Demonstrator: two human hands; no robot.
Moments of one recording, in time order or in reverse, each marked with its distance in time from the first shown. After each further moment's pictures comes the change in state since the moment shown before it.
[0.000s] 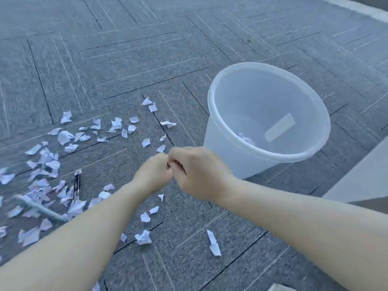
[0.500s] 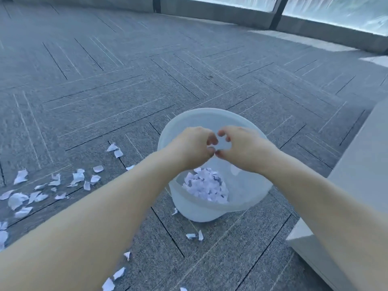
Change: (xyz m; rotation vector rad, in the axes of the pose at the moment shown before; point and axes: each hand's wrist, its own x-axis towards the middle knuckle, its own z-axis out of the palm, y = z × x) left_hand 0.087 0.214 -0.078 0.082 -0.006 0.407; right_hand 0.015 0.121 -0.169 -0.214 -0.089 0.632
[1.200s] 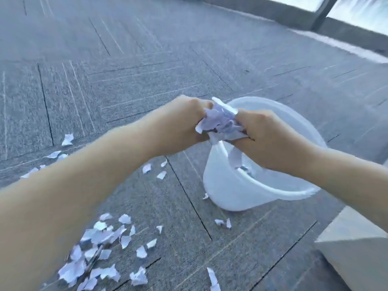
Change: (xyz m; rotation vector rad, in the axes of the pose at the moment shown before) left_hand -0.114 -0.072 -0.084 0.028 0.216 0.369; right_hand -0.036 -0.097 0.006 0.188 0.113 -0.572
